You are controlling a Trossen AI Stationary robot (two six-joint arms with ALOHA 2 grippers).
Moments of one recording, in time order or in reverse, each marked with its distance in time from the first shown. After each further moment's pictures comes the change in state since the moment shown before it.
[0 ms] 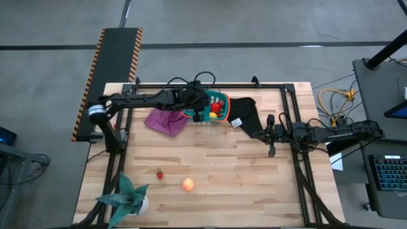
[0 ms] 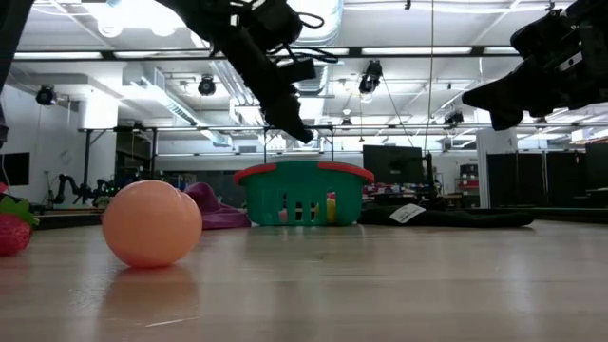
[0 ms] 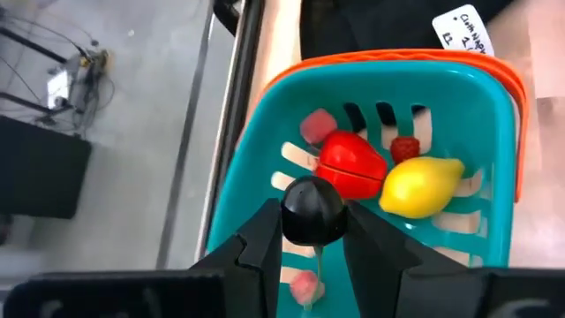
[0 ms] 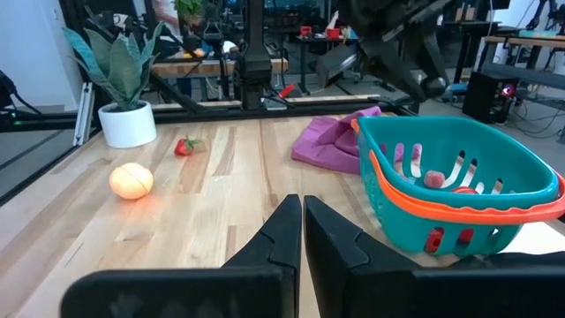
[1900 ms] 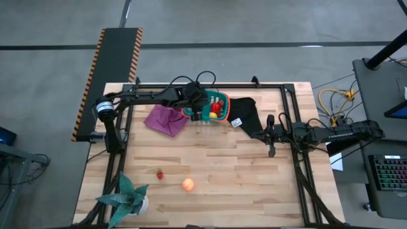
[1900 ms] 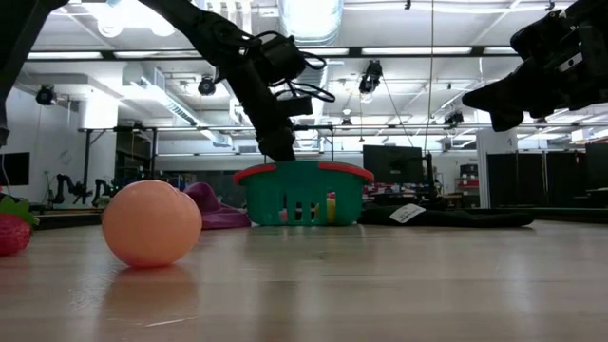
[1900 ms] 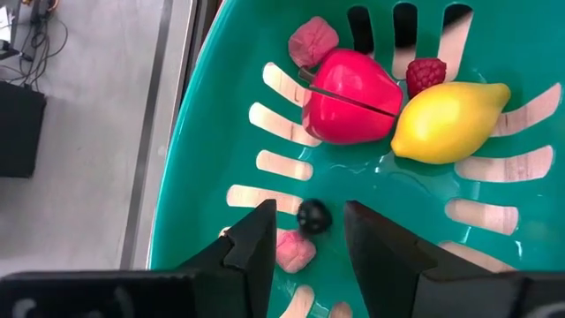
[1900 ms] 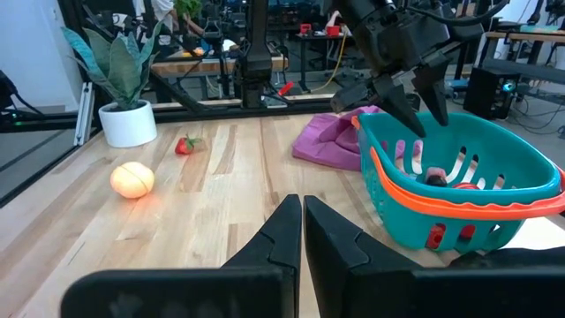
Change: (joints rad) left arm 0.076 0.098 -0.008 -0.040 0.057 -0.016; right arm 0.000 0.000 0.000 -0.006 0.000 0.010
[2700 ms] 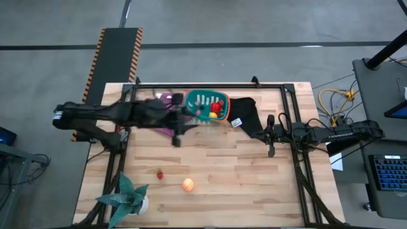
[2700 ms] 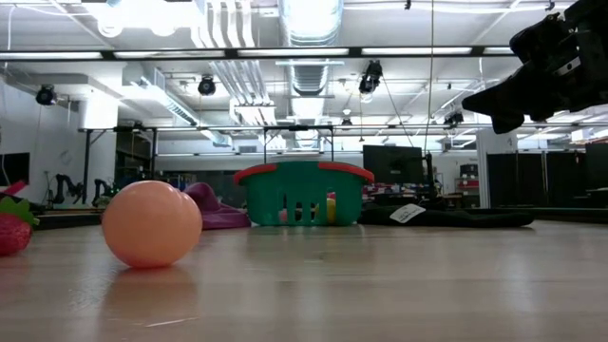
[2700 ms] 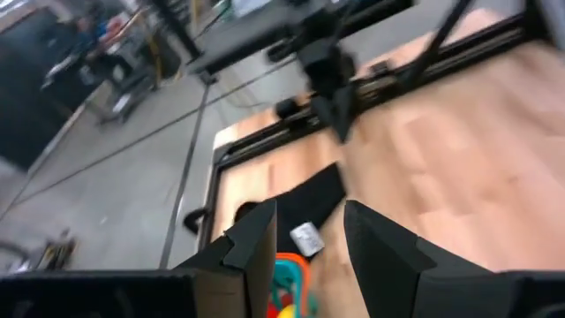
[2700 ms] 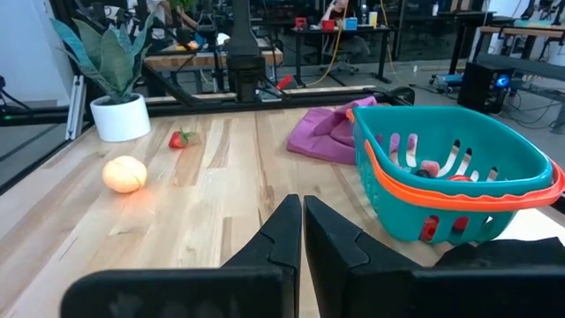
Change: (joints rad) left arm -0.456 -0.535 0.015 -0.032 -0.002 -0.024; right arm 0.000 0.001 0.000 -0.017 0.016 0.000
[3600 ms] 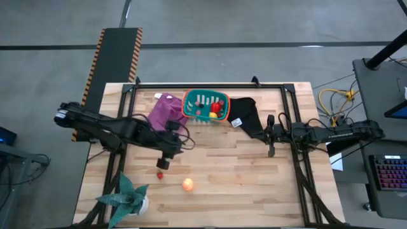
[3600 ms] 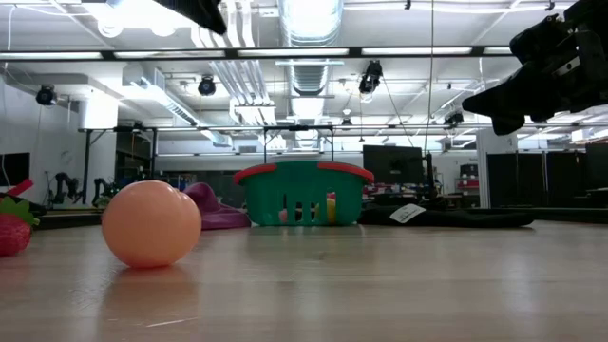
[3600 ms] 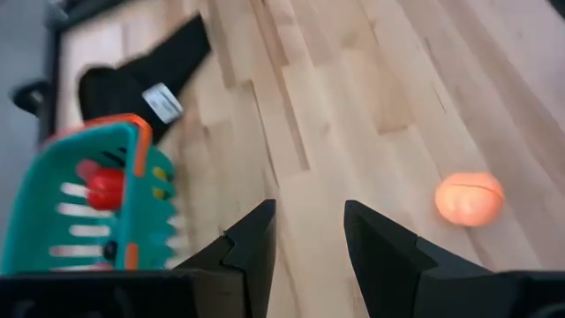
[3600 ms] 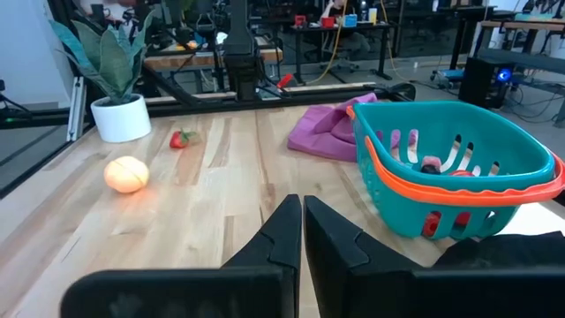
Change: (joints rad) left arm -0.203 0.012 -0.095 -0.371 0.004 -0.279; right arm 0.000 0.000 0.000 -0.006 0.000 0.019
